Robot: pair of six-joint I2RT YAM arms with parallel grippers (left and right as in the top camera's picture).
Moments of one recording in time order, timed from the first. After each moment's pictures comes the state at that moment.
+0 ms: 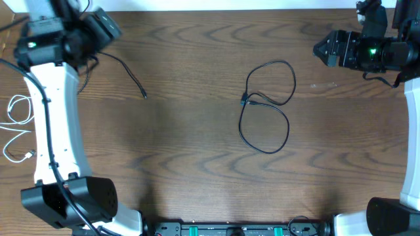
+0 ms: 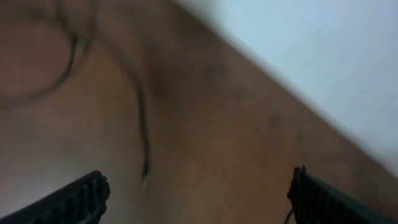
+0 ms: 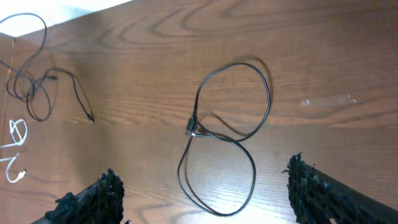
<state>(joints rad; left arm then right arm) 0.18 1.73 1.85 -1.02 0.14 -0.49 -0.06 1.62 1.93 -1.29 -0.42 0.12</state>
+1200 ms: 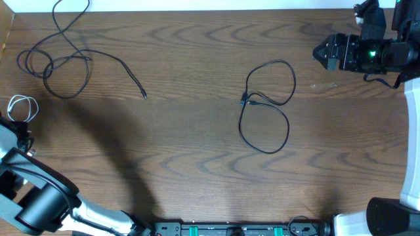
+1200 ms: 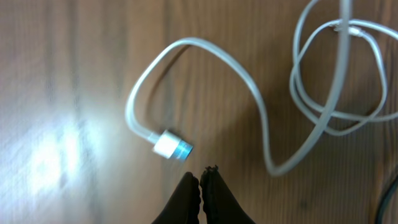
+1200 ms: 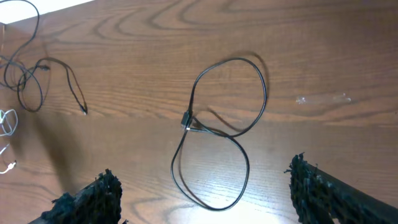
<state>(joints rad) 0.90 1.89 1.33 -0.56 -0.14 -0.67 -0.06 1.62 1.93 -1.30 -0.42 0.09</state>
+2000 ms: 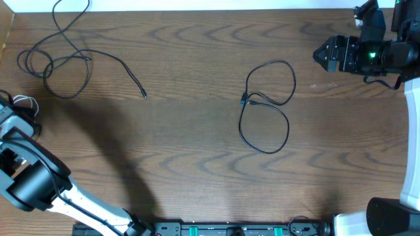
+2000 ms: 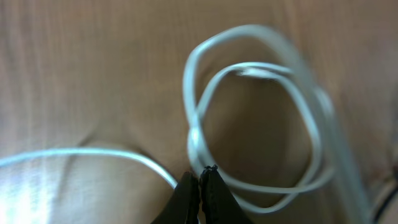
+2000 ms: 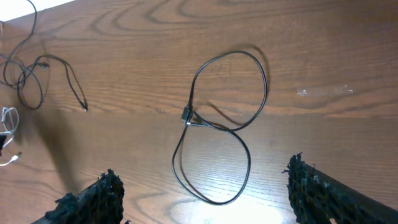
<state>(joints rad) 0.82 2.10 1.33 -0.10 -0.14 -0.65 -0.06 1.62 1.93 -1.33 -0.42 0.10</state>
